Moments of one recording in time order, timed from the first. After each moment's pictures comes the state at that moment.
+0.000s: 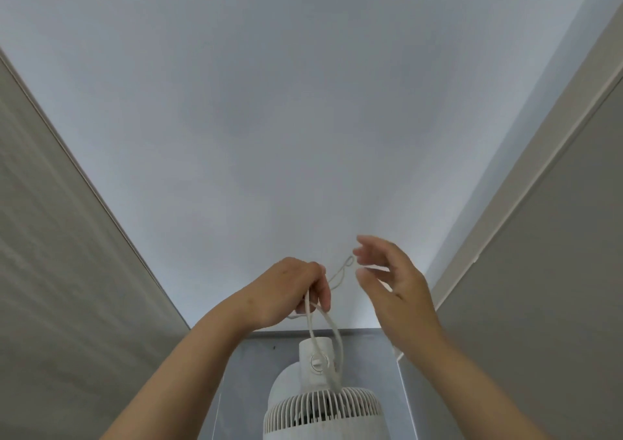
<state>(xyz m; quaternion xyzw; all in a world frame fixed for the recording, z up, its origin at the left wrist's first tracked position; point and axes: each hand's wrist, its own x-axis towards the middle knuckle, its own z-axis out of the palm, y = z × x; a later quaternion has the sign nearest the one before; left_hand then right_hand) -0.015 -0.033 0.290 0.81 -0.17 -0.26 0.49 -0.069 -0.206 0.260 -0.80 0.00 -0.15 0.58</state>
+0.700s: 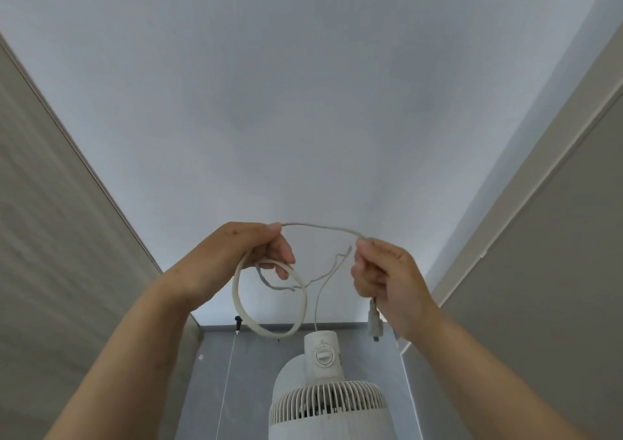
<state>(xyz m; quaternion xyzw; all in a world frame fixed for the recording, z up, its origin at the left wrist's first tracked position) 0.000 0.024 0.311 0.74 -0.18 -0.20 0.62 -0.038 -0.203 0.261 -0.57 -0.01 0.04 0.82</state>
